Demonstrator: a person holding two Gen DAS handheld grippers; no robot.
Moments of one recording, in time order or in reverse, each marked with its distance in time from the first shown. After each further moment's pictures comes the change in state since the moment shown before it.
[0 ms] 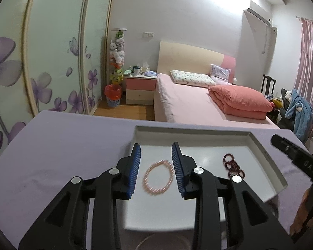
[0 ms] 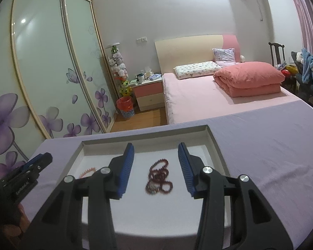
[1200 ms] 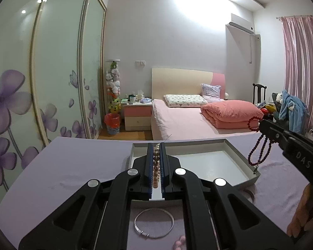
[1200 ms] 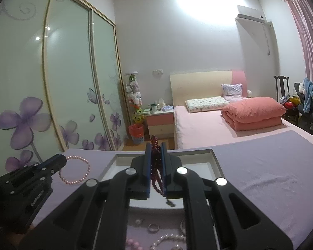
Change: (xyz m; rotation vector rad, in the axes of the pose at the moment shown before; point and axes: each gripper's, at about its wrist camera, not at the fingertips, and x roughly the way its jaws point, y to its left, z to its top) left arm -0.077 -0.031 -0.009 0.097 -0.190 -0.012; right arm -0.107 0.051 -0.008 -0.094 -0.208 0.047
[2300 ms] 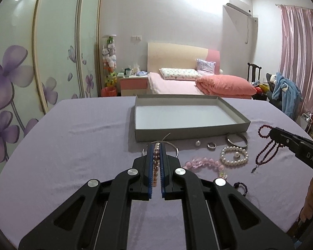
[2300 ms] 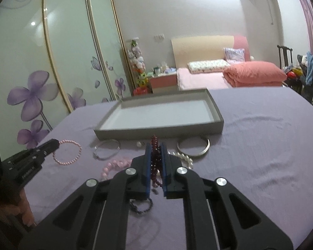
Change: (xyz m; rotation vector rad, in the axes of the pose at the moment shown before) left arm -0.065 0.020 -0.063 0.003 0.167 -0.040; right arm -0.078 -0.015 -0.084 0.034 0.204 0.055
